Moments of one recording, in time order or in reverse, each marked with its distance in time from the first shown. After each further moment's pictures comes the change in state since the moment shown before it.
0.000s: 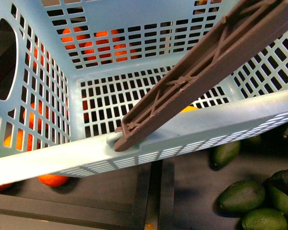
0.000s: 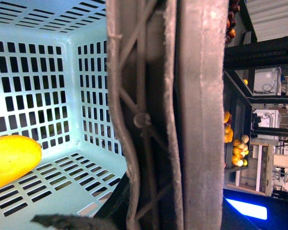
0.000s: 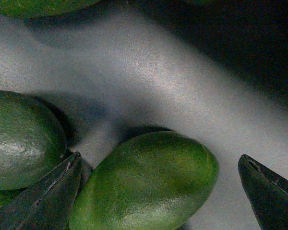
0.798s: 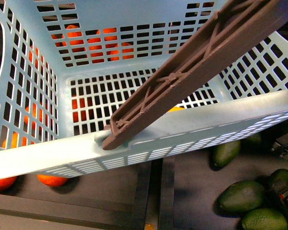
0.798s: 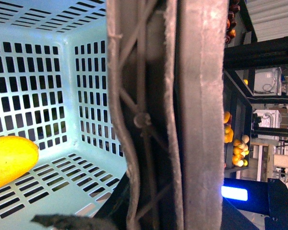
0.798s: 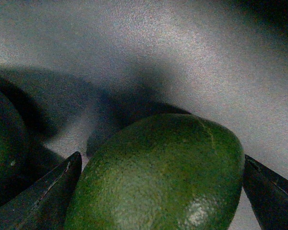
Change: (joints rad) left arm 0.000 0.000 0.000 0.000 -0.001 0.001; right arm -0.002 0.138 0.094 -0.052 0.048 0.002
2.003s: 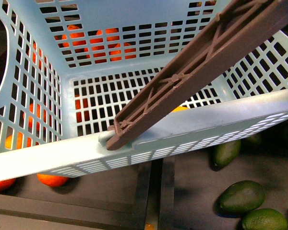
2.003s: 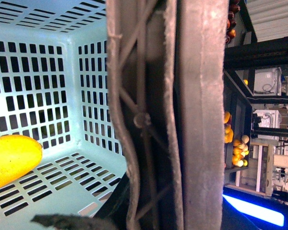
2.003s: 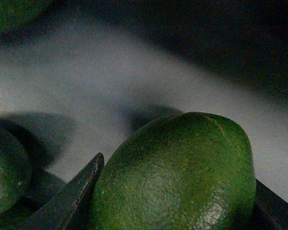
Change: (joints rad) left arm 0.000 0.000 0.000 0.000 0.000 0.000; right arm -0.123 -0.258 -0.067 0.071 -0.150 0.162
